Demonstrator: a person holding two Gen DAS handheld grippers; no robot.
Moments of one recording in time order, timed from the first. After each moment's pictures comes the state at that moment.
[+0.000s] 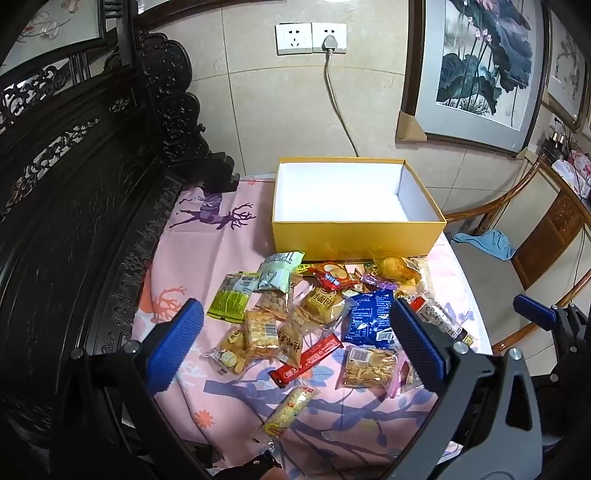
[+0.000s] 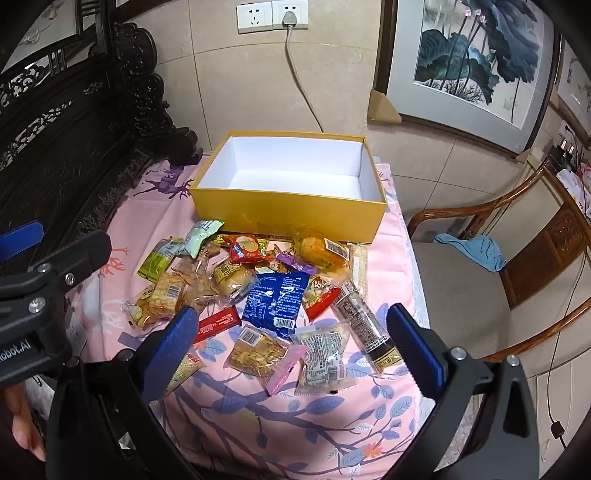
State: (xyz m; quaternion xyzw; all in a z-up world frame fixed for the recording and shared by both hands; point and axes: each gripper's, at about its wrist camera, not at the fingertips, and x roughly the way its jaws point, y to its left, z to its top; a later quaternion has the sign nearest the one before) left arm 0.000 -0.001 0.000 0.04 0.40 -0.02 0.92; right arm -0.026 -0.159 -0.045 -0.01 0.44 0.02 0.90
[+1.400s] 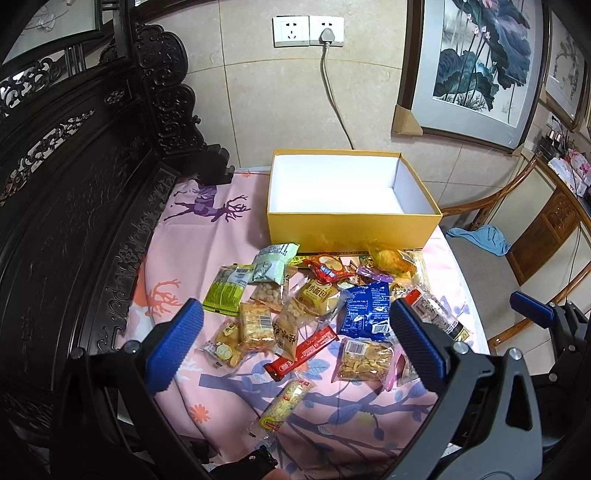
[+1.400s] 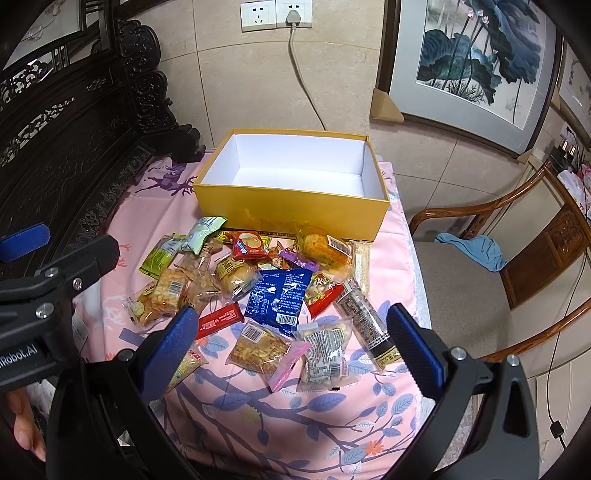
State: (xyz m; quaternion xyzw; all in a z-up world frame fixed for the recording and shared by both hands) left arm -0.005 -0.003 -0.007 0.03 0.41 -0.03 0.91; right arm -0.027 -0.157 -0.045 -0.01 0.44 0.03 0.90
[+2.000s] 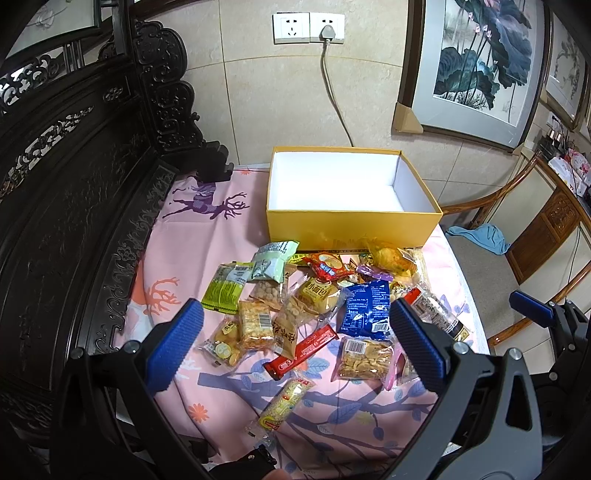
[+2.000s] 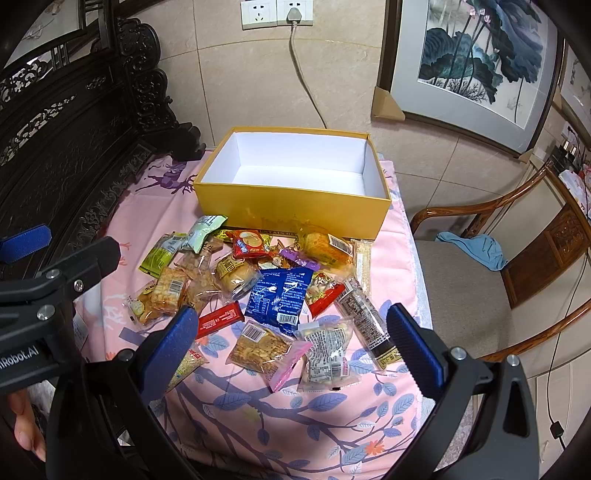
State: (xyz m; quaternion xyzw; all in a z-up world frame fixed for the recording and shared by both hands) left arm -0.009 -0.004 -0.010 0.02 0.41 -0.03 0.91; right arm -0.027 -0.157 -0.045 -0.01 0.44 0.03 0.90
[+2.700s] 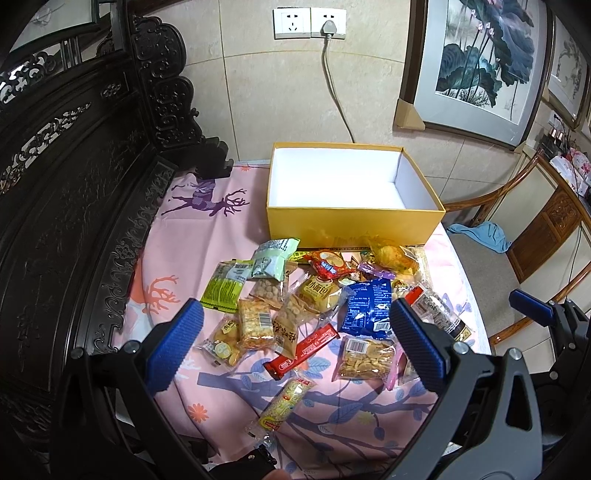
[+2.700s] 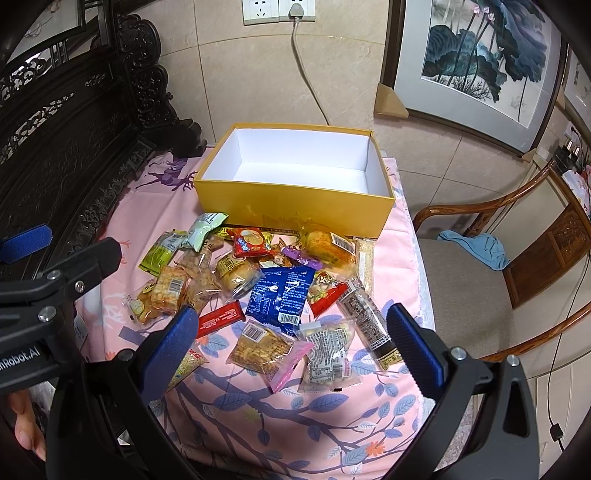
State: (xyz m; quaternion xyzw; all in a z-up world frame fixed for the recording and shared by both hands) left arm -0.011 -0.005 -0.018 0.02 0.42 -0.03 0.91; right arm -0.028 -0.150 -0.052 -0.01 0.44 0.03 0.90
